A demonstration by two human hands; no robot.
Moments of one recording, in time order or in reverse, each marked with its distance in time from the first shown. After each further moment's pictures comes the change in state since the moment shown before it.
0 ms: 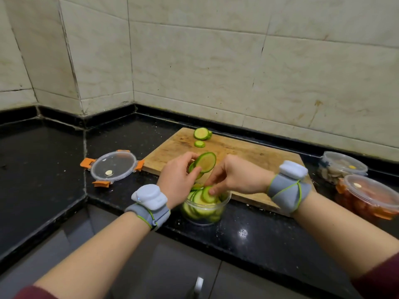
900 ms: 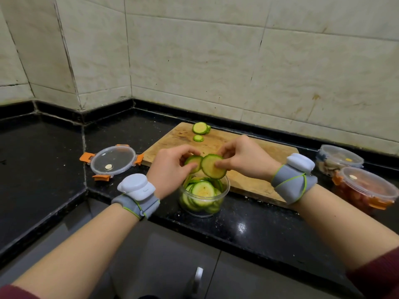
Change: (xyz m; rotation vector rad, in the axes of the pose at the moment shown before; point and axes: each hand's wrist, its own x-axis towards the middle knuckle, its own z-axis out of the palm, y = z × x) left_hand -0.003 0.007 -0.027 -0.039 -0.036 0.067; right_hand -0.004 0.006 -0.010 0.080 0.338 0.127
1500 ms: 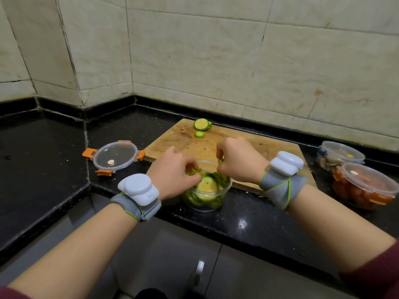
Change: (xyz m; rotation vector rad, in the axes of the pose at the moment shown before) left_hand -0.010 0.009 -0.006 0.364 -0.307 -0.101; right_hand -0.006 -0.018 0.017 -0.454 0.021 -0.056
